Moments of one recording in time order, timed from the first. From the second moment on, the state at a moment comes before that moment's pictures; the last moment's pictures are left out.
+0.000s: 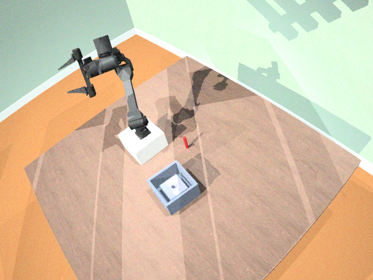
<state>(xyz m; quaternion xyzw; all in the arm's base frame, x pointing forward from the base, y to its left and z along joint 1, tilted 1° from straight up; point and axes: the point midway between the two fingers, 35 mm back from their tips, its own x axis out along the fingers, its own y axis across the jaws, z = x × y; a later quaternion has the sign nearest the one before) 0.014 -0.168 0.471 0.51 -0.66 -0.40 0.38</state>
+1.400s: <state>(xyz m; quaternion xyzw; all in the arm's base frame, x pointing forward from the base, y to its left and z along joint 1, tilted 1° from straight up) 0.254 -0.076 0.262 0.56 -0.02 -0.47 0.68</state>
